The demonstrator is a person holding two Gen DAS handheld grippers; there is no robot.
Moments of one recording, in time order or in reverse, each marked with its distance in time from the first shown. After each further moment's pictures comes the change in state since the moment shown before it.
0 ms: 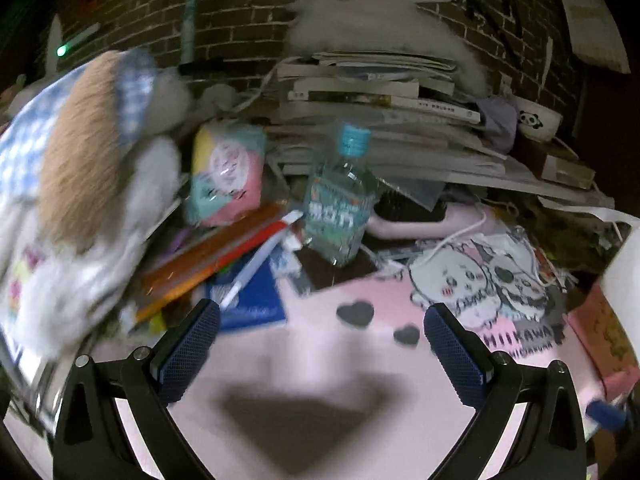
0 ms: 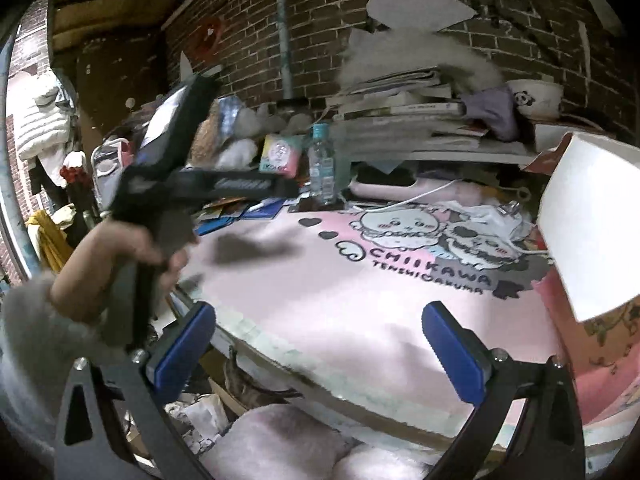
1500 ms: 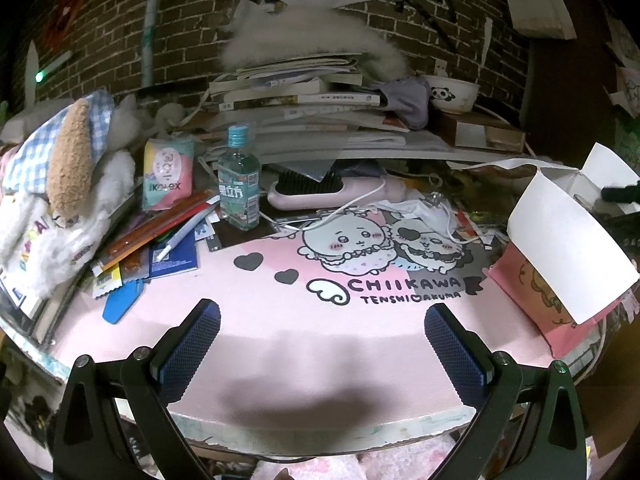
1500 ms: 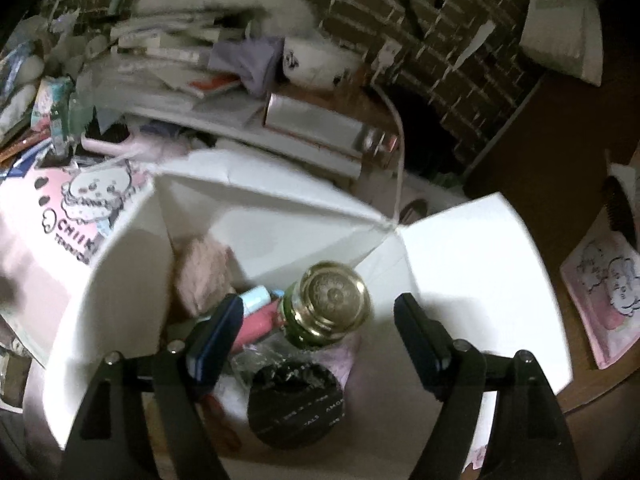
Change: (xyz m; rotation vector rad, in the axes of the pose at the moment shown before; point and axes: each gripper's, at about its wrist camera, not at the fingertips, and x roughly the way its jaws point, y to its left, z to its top) left arm -0.066 -0.083 -0.044 0.080 -0.010 -0.057; right arm -0.062 -0.180 0.108 -0.144 0.383 -0.700
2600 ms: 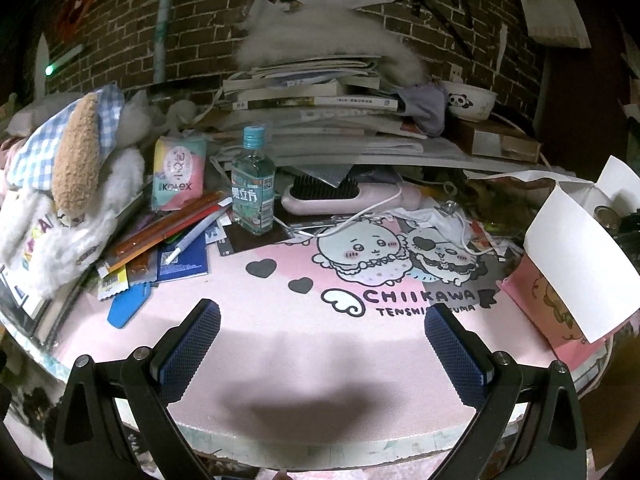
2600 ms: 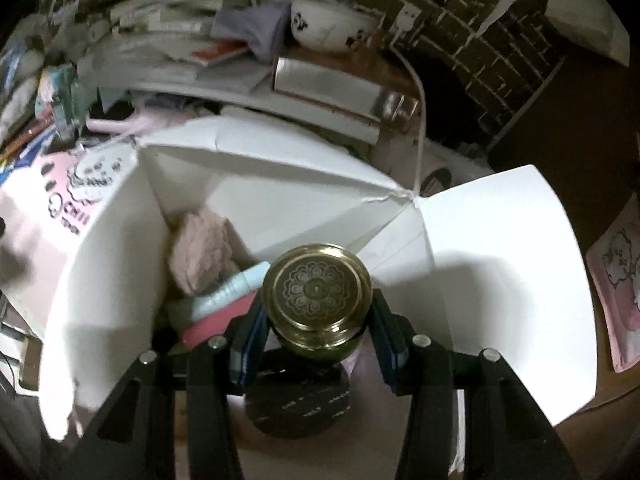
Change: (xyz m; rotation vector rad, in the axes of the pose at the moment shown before) left arm 0.007 0.008 0.006 -0.035 -0.005 0.027; right arm 0.032 -0.013 0.000 -0.011 0.160 0.098
